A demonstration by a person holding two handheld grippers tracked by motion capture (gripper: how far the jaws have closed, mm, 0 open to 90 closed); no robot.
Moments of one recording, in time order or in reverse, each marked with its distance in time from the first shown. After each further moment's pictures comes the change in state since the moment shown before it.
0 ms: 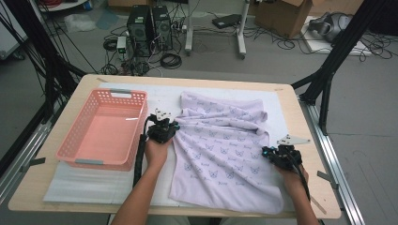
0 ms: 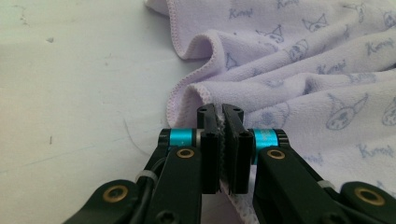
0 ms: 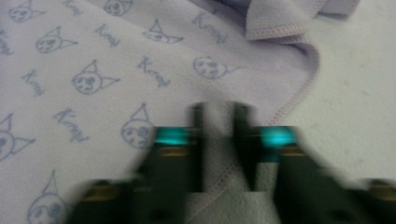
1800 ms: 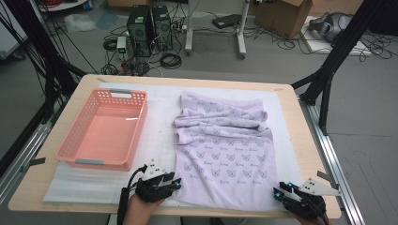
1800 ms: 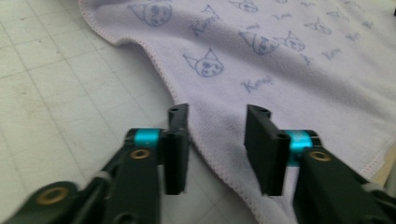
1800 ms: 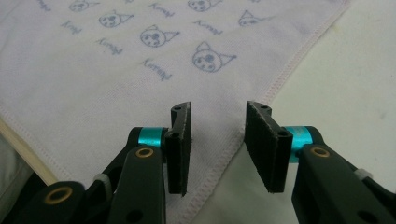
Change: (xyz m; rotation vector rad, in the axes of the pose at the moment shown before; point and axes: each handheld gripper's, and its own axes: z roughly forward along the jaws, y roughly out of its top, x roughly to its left) left arm -0.055 -0.100 -0.126 0.106 -0.291 0.114; right arm 0.053 -0.091 -0.094 -0.070 0.043 0.035
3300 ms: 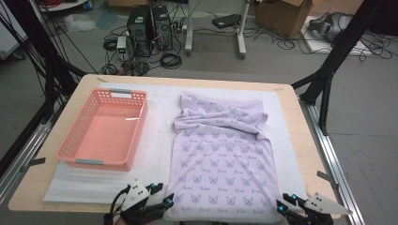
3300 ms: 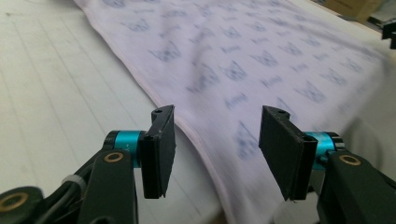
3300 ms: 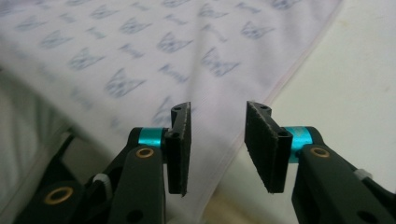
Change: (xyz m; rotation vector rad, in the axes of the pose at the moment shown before) left arm -0.011 -0.017 -0.040 -0.159 0.043 -0.029; right arm 0.025 -0.004 -0.026 -0.020 -0.029 0.005
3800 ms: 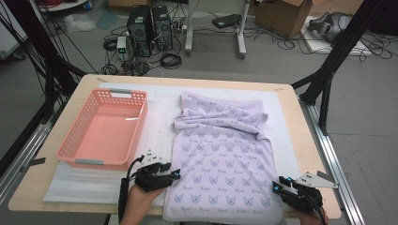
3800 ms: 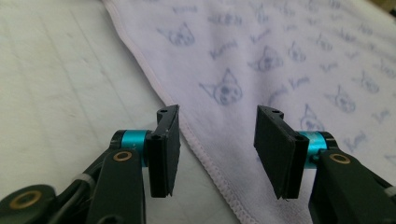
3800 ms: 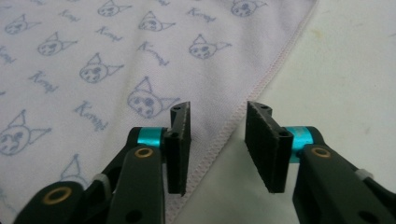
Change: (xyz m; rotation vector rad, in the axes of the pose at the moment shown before) left arm 0.024 0.026 0.059 0.171 0.020 -0.026; right arm -0.029 0.015 0.038 0.041 -0.021 0.019
